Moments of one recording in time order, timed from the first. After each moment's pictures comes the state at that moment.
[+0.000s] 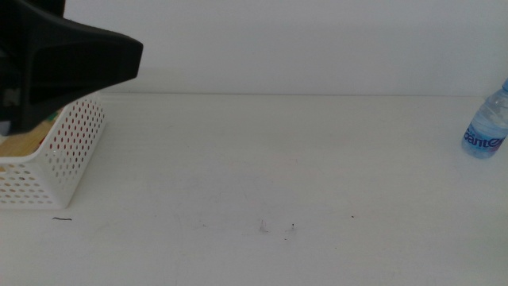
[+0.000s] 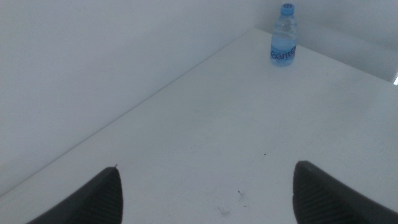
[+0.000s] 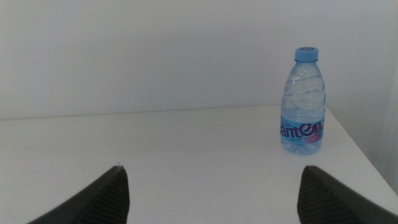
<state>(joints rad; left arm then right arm) -0.63 0.87 -1.31 -0.11 0.97 0.20 0.06 0.00 0.00 -0.06 0.16 0.15</state>
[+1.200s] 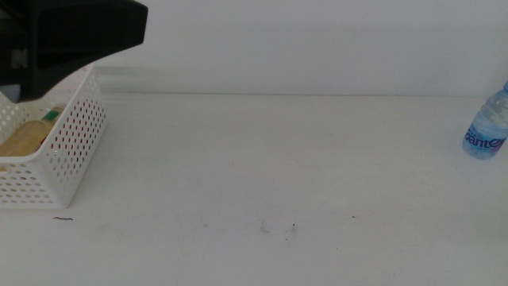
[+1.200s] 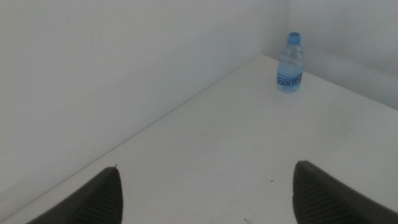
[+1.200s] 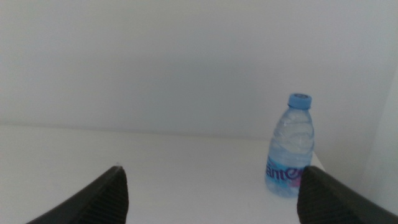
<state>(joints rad) -0.63 0.87 -1.31 -0.10 0.89 0.18 0.02 0.24 -0.04 -0.17 -0.08 0.11</state>
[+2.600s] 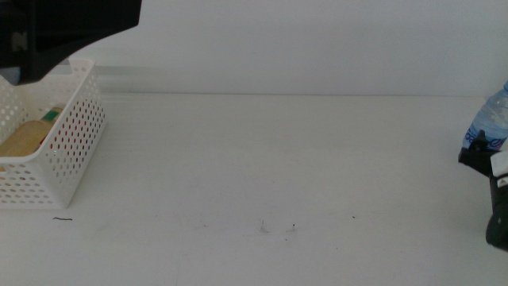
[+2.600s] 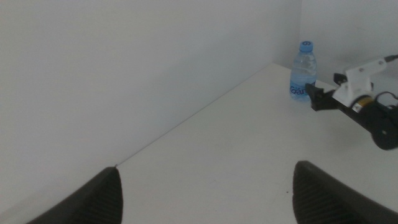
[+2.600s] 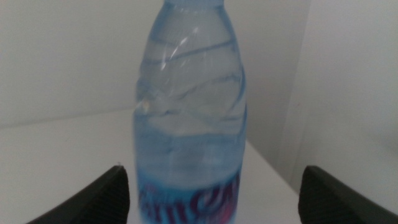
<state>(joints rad) -0.63 0.87 -1.31 -0.06 0.85 0.18 -0.03 2.07 -0.66 0.41 -1.19 -0.14</state>
